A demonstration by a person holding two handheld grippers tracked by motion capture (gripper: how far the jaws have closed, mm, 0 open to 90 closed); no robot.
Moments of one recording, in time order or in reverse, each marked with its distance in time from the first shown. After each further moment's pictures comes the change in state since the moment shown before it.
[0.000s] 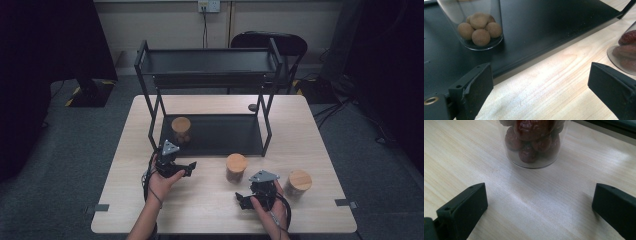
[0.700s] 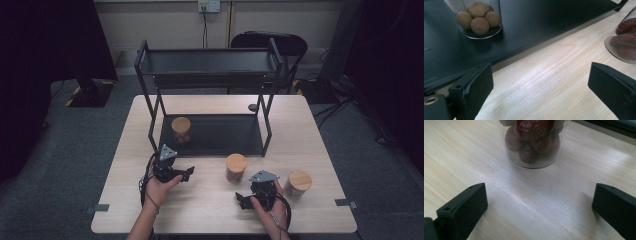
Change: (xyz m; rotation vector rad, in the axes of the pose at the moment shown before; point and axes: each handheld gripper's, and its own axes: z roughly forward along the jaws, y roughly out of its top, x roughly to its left) left arm 0.000 -0.014 -0.008 0.008 -0.006 0.004; right arm 0.000 0.000 0.000 0.000 0.000 0.000
